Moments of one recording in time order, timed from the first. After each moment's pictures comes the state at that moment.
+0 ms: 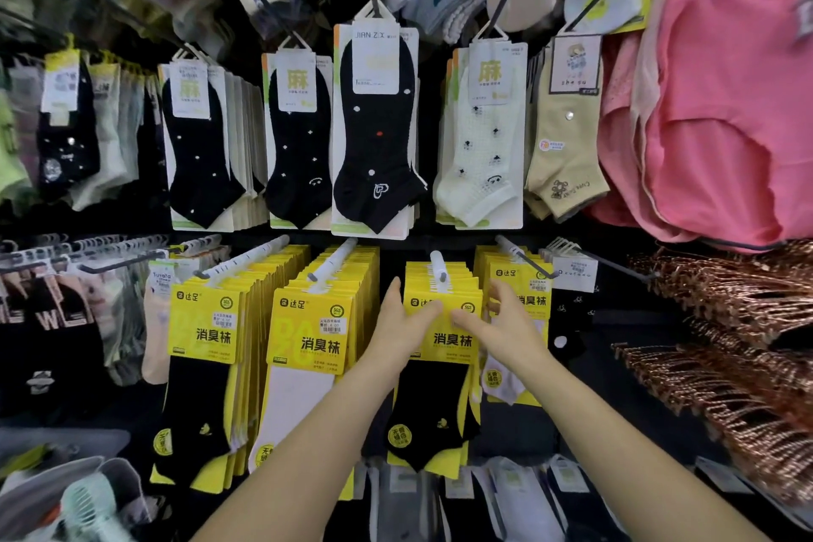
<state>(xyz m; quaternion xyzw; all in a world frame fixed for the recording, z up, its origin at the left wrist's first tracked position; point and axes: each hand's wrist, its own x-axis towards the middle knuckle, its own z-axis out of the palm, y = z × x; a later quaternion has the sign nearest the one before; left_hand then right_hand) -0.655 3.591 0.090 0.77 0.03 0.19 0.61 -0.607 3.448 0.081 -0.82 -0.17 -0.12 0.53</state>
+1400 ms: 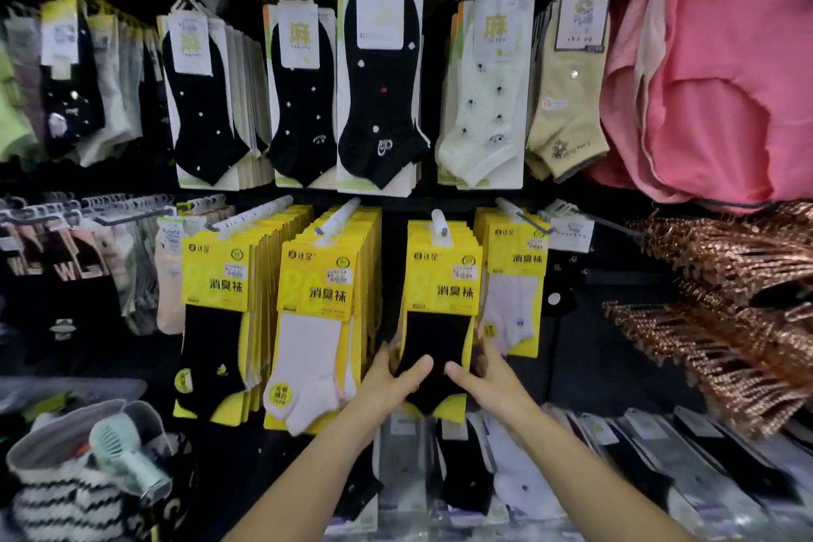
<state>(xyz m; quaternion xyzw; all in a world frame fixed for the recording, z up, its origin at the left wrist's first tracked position) -0.696 3.608 -0.029 0.79 0.07 0.05 0.61 -0.657 3.442 -0.020 -0.78 -0.21 0.05 0.59</state>
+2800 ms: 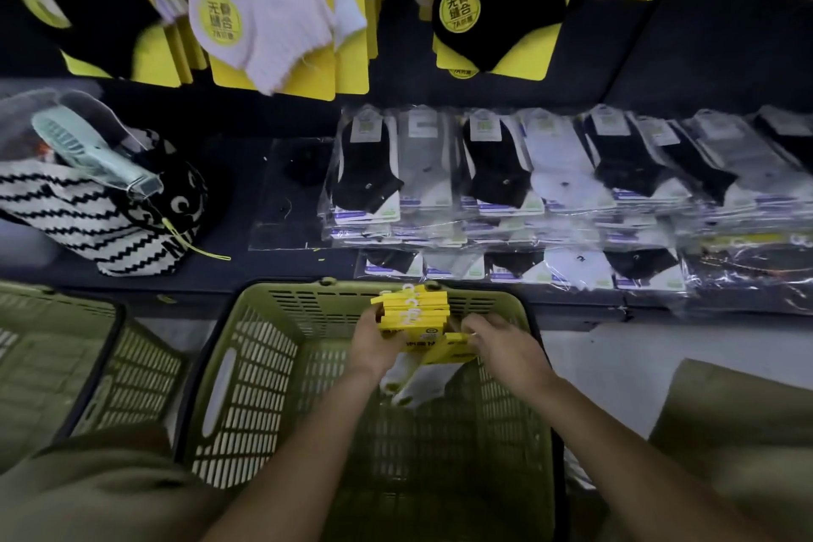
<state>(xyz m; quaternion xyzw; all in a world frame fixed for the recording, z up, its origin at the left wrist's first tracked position) -0.826 3.607 -0.340 0.79 0.31 -0.09 0.52 -0.778 3.411 -0.338 -0.94 -0.26 0.16 0.15</state>
